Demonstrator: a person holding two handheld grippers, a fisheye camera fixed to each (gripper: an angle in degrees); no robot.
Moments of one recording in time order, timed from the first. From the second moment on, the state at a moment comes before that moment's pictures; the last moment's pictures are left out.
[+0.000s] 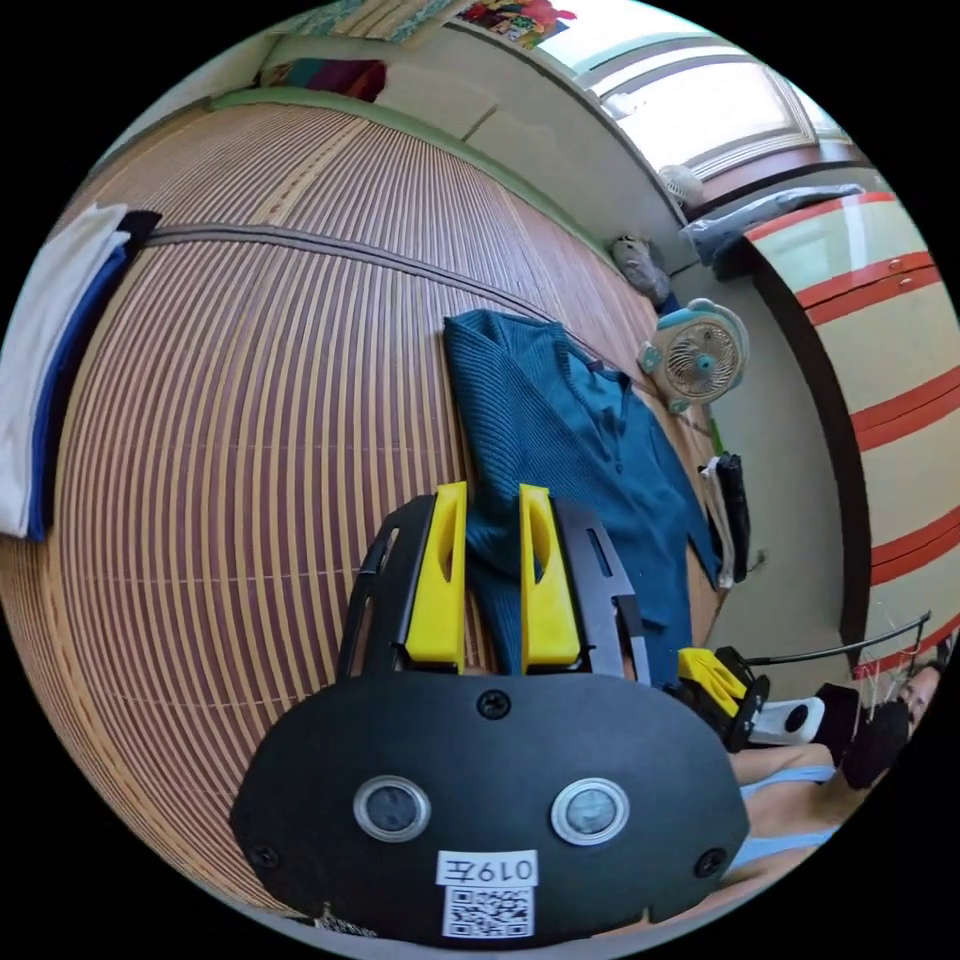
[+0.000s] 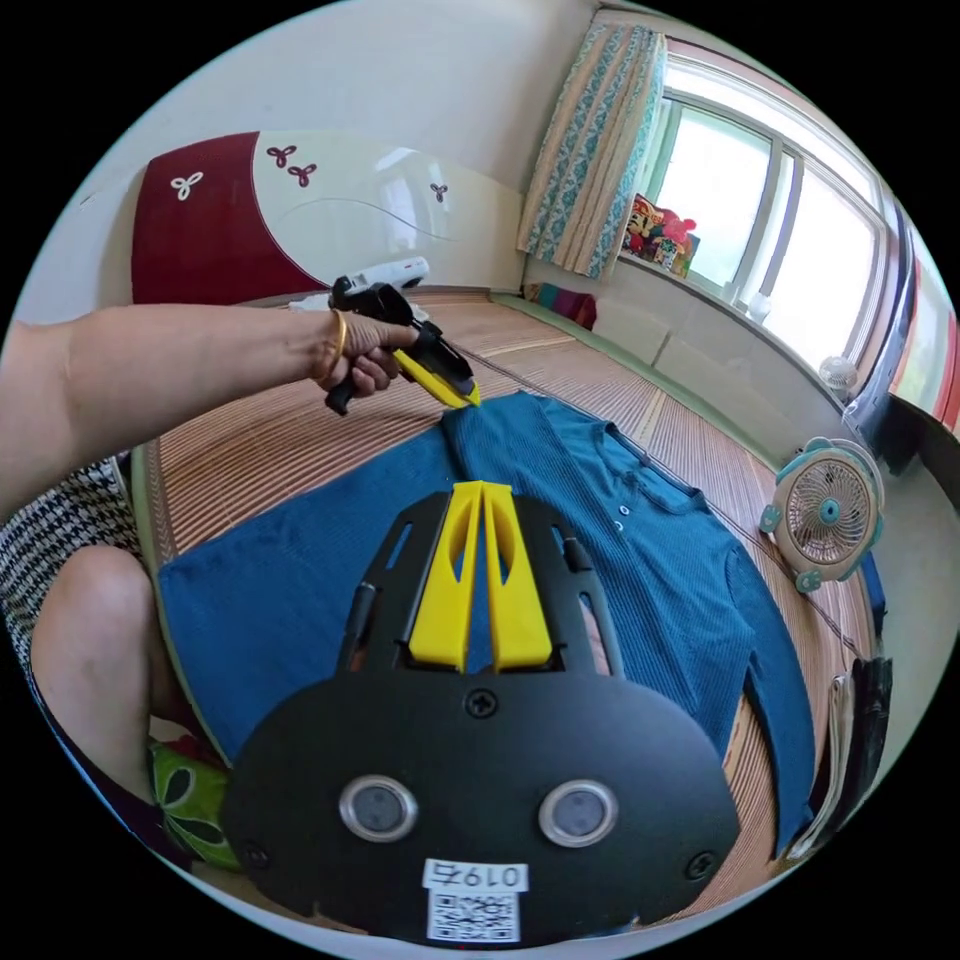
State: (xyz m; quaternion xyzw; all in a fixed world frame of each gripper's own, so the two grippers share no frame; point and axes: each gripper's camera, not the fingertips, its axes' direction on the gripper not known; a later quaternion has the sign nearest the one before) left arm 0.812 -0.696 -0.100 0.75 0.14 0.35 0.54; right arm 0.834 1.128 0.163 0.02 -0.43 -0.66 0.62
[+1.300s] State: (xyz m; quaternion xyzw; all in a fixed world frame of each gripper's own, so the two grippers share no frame) left arm 0.850 -0.736 -0.006 0.77 0.10 0.38 0.51; right arm 0.887 0.875 0.391 -0.27 -0.29 -0.42 0.81
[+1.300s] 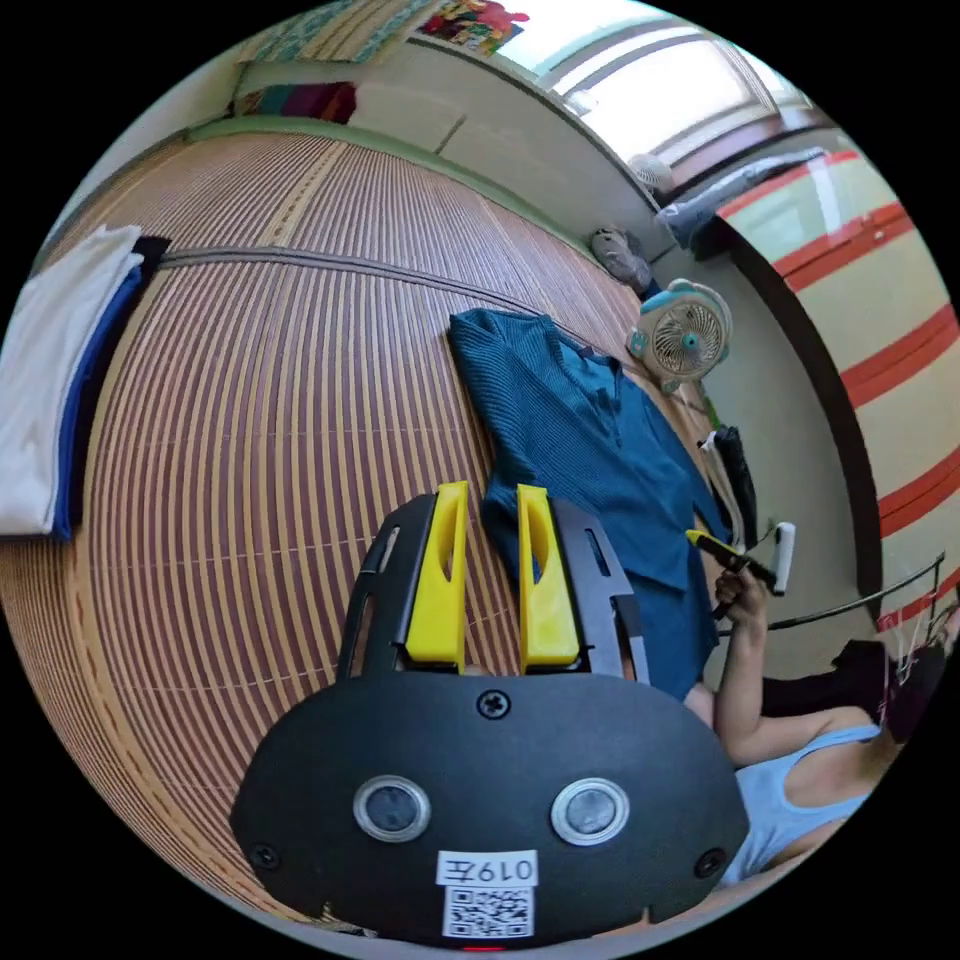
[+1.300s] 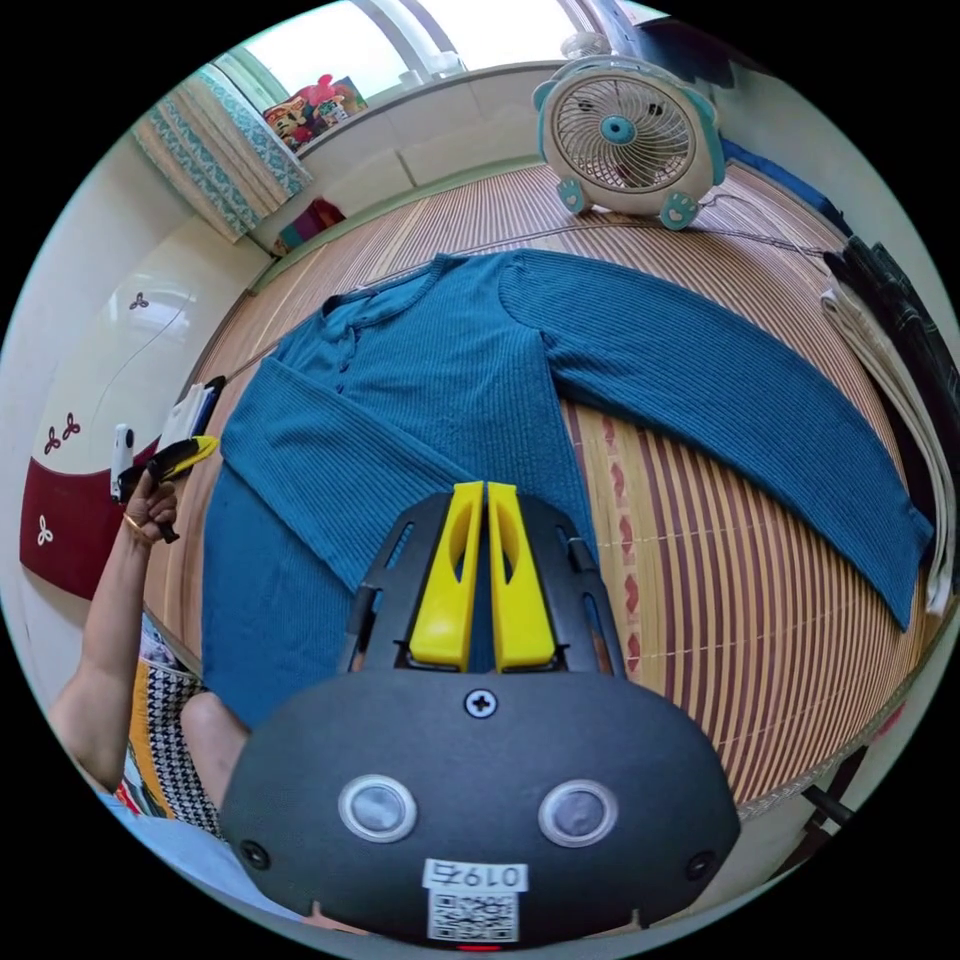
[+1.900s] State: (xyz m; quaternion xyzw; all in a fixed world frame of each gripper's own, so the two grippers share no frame) left arm 0.992 -0.740 0.110 0.82 -0.31 0.25 0.41; right arm 0.892 0.852 0.406 -0.28 -0.29 -0.43 0.81
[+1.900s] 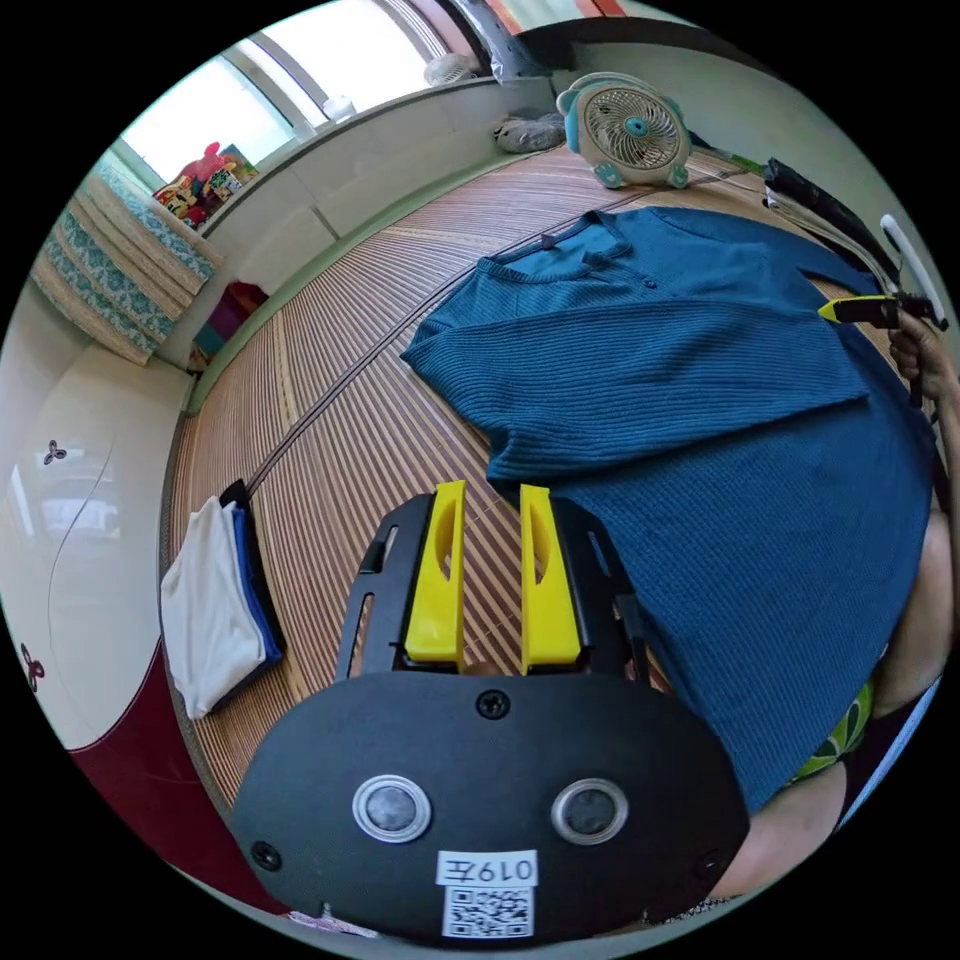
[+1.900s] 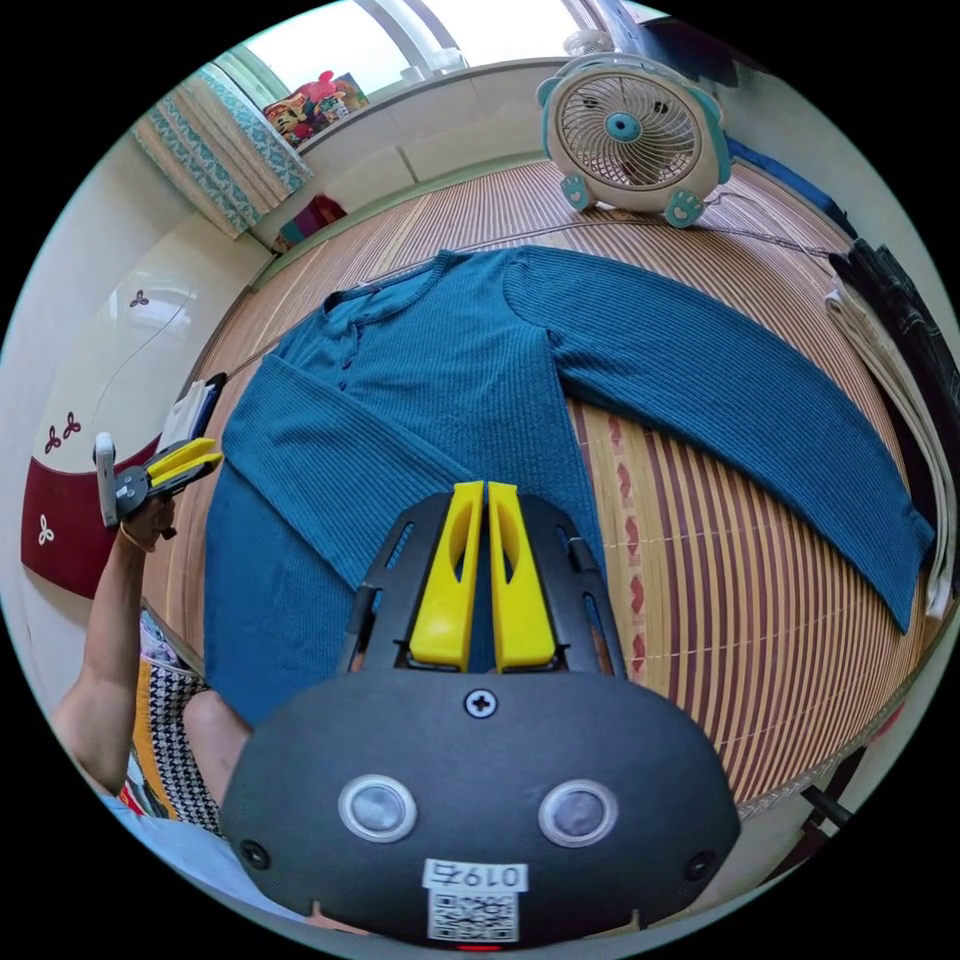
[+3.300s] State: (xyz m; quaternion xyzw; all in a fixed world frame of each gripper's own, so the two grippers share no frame) left arm 0.981 -0.774 0.131 0.83 -0.12 0.22 0.50; right arm 0.900 0.816 0.375 -0.30 -0.27 -0.47 0.79
